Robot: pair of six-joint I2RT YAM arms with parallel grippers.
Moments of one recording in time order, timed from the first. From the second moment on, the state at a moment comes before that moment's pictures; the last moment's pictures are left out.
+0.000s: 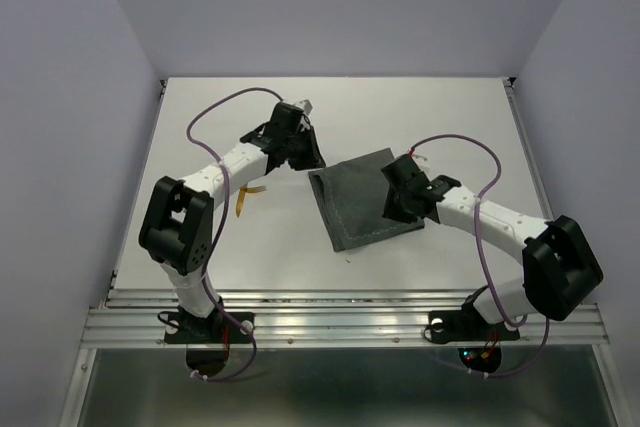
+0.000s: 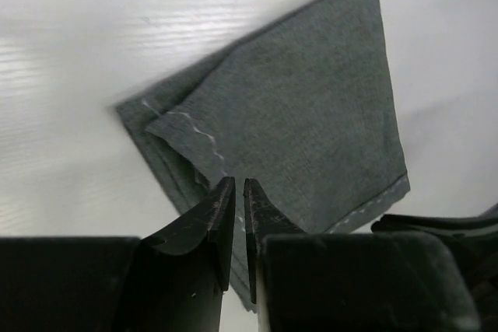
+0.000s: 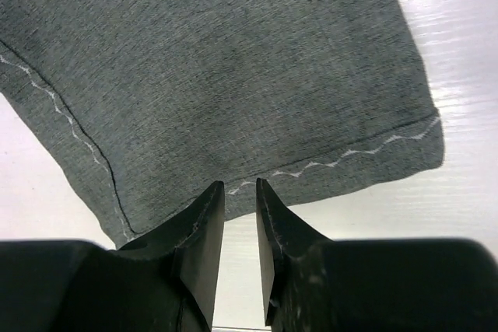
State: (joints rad) left arm -0.47 1.73 1.27 -0.32 0.20 -0.59; right arm 0.63 1.41 0.90 -0.55 0.26 0.83
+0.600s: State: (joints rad) left arm -0.50 1.98 1.30 -0.31 0.26 -0.55; right arm 0.46 1.48 0.80 -0.50 0.20 0.74
